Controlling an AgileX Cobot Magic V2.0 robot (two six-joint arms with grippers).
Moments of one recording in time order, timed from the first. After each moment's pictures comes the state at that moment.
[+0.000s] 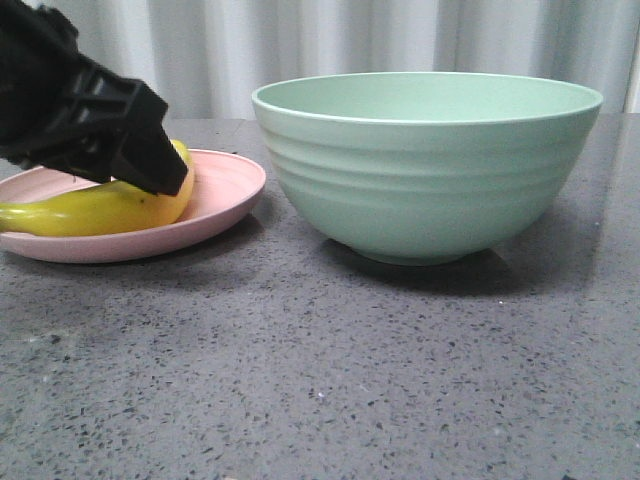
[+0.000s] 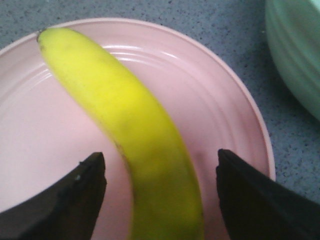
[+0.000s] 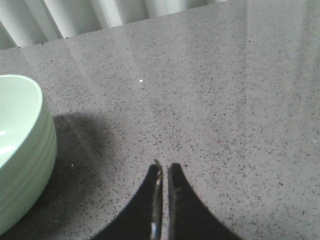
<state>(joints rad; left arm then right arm) -0.56 1.37 -0.81 -0.10 0.25 0.01 -0.18 0.46 -0.36 0.42 0.32 -0.24</state>
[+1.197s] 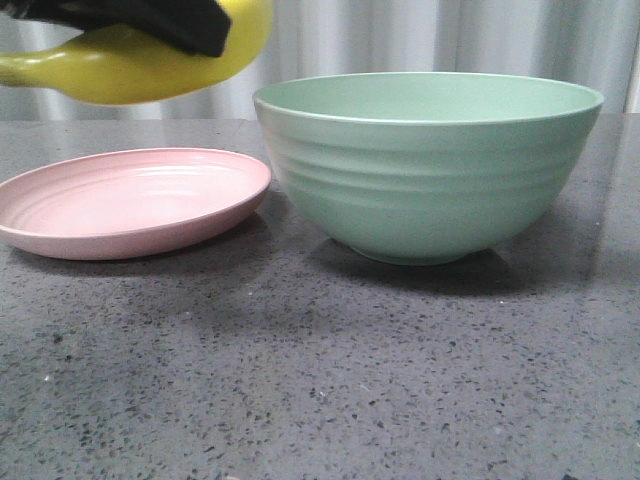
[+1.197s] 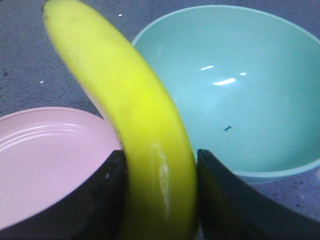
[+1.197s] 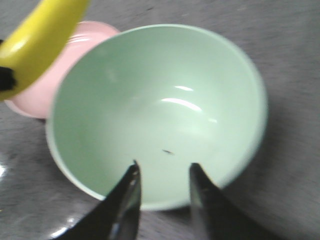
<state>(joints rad) -0.75 1.18 -0.88 -0.12 0.31 0.01 0.28 0.90 -0.83 0.43 0.64 -0.32</state>
